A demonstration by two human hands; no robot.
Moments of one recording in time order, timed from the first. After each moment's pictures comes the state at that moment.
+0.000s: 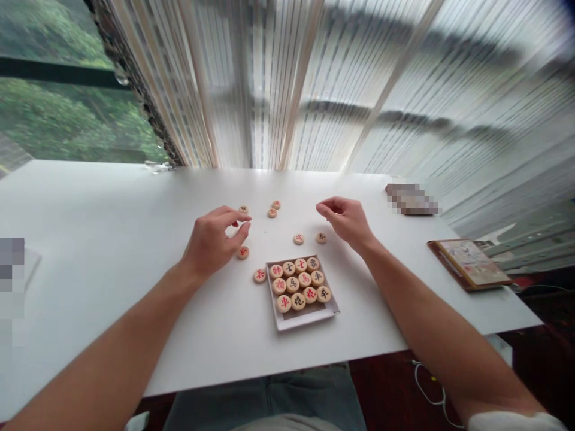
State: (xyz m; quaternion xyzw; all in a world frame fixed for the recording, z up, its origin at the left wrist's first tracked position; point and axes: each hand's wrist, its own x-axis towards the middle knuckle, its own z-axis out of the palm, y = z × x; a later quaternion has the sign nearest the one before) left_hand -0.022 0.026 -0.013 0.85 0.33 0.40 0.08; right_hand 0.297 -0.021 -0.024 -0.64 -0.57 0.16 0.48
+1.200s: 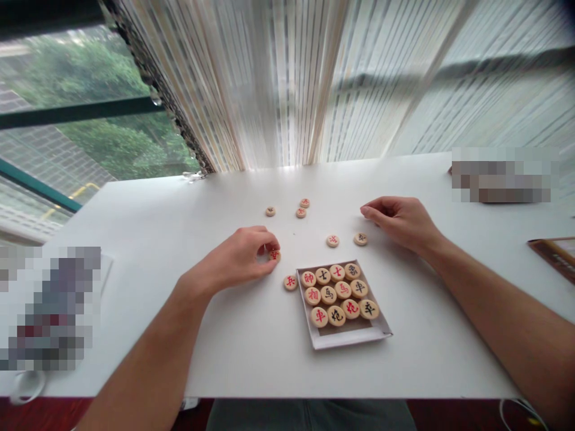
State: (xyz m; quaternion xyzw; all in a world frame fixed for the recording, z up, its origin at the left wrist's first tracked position) left_hand -0.038 0.017 0.012 0.91 0.30 0.13 0.26; right_hand 0.328 -0.030 -0.044 -0.70 -0.59 0.13 0.38
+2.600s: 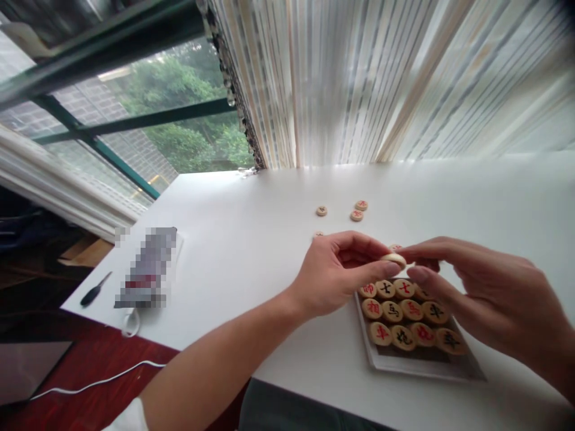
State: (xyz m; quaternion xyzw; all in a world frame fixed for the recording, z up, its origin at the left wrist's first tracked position) left_hand 0.021 -0.043 -0.001 0.47 0.26 0.40 0.74; right_hand 0.237 -0.098 -0.008 -0.50 -0.75 0.08 0.41
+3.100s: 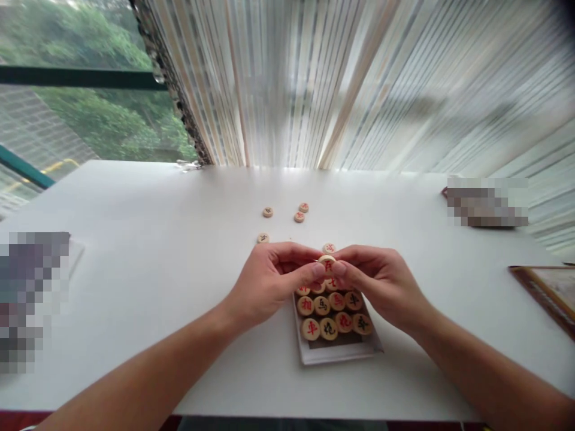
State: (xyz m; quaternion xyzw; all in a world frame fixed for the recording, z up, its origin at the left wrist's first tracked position) left_hand 0.019 -0.045 0.002 0.51 0.28 0.35 0.74; right_hand 0.221 -0.097 -0.006 -0.45 -0.56 0.49 0.50
